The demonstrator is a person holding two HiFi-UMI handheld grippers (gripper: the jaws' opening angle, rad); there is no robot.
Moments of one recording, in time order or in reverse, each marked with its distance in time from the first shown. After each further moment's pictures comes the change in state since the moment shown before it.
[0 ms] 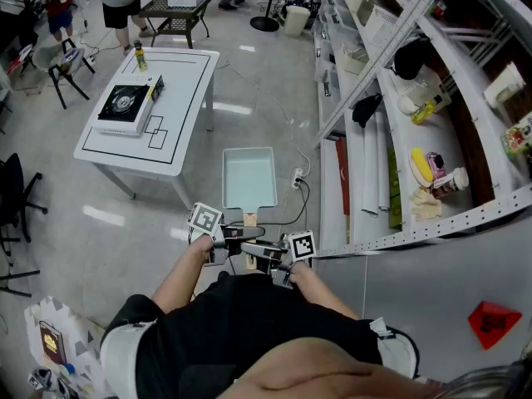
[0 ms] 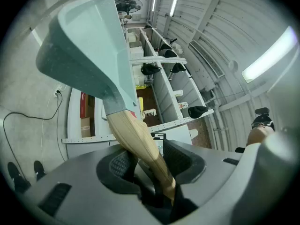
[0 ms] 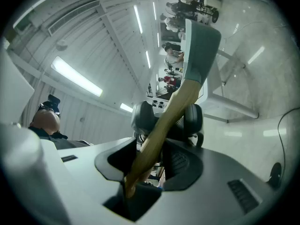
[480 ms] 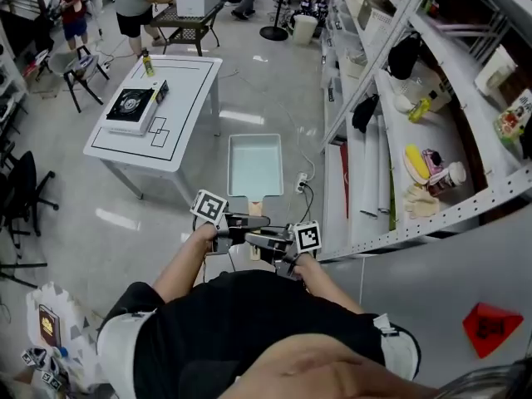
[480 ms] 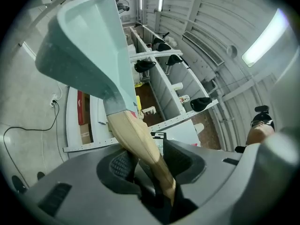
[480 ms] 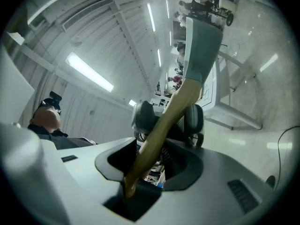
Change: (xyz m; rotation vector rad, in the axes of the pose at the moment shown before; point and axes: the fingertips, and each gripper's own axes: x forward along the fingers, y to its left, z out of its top) left arm 0.075 -0.030 -0.015 0.110 0.022 0.048; right arm -0.066 0.054 0.005 -0.102 0.005 0.066
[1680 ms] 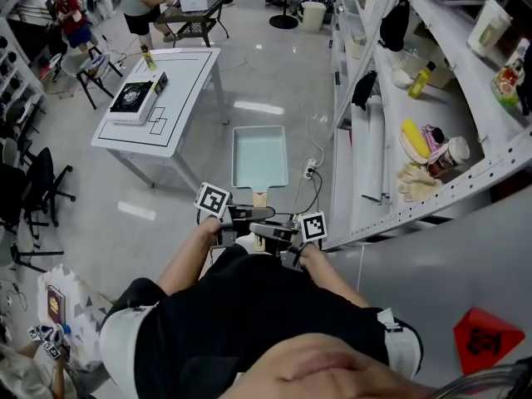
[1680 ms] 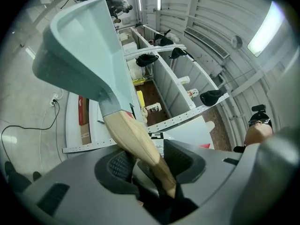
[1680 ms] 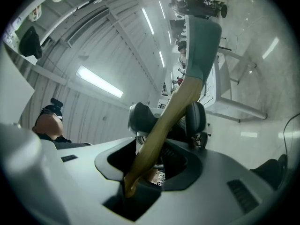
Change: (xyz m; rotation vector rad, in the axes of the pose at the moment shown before) left arm 0.096 0.012 -0.026 0.025 -0.033 0.087; right arm -0.098 0.025 -0.013 0.084 -0.026 0.136
